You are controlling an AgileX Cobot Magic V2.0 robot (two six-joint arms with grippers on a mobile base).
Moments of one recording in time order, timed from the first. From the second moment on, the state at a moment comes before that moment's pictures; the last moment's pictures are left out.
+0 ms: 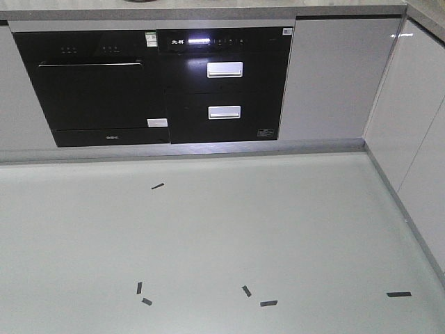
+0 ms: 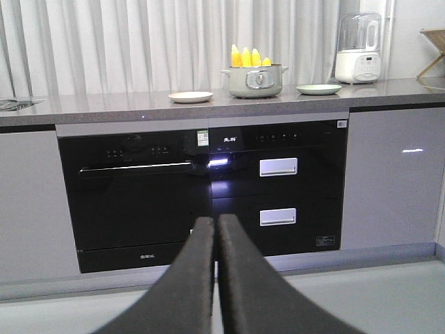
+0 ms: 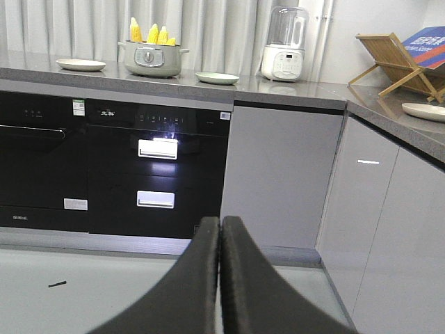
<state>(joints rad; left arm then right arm) -0.03 -0.01 0.02 -0.08 0.04 0.05 0.01 -0.01 0.03 -0.06 0.07 -0.03</state>
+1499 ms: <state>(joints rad) -0.03 -0.01 0.02 -0.08 0.04 0.05 0.01 -0.01 0.03 -0.06 0.07 -0.03</state>
